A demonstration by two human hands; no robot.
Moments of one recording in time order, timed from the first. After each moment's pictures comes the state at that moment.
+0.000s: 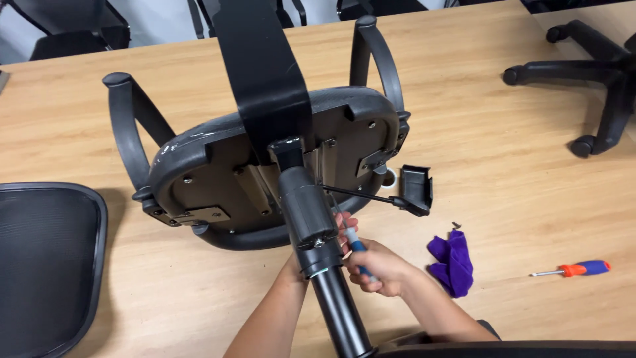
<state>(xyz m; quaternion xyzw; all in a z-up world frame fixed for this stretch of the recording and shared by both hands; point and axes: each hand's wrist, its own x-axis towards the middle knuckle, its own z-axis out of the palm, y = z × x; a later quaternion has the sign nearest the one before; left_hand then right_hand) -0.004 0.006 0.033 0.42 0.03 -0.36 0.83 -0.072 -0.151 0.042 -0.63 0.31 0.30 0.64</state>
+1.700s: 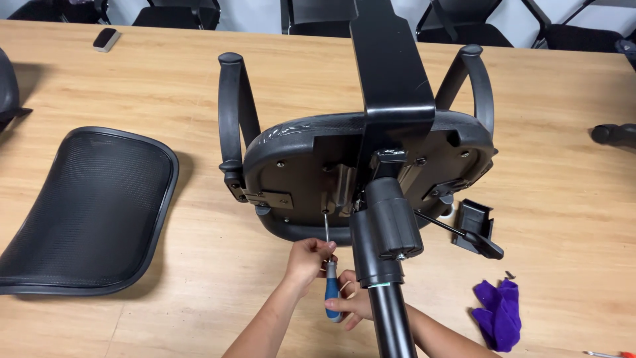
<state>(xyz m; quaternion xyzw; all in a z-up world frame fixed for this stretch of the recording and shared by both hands) -0.004 0.116 -0.008 0.64 0.20 -0.26 0.69 -0.059 -0.055 0.013 -0.70 0.08 0.47 0.53</state>
